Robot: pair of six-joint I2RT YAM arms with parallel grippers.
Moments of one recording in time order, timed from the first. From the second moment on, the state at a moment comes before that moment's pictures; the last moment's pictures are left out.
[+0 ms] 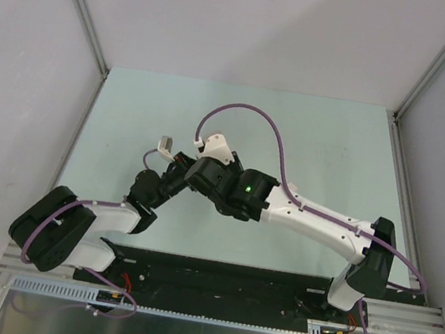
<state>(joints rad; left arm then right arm) -0.59 1.32 0.28 1.20 0.20 -1.42 1.23 1.67 1.64 -0.94 0.75 0.41</state>
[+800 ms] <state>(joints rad) -0.58 1.34 0.28 1.22 0.18 -1.43 1.21 1.67 1.63 -0.91 0.72 0.42</state>
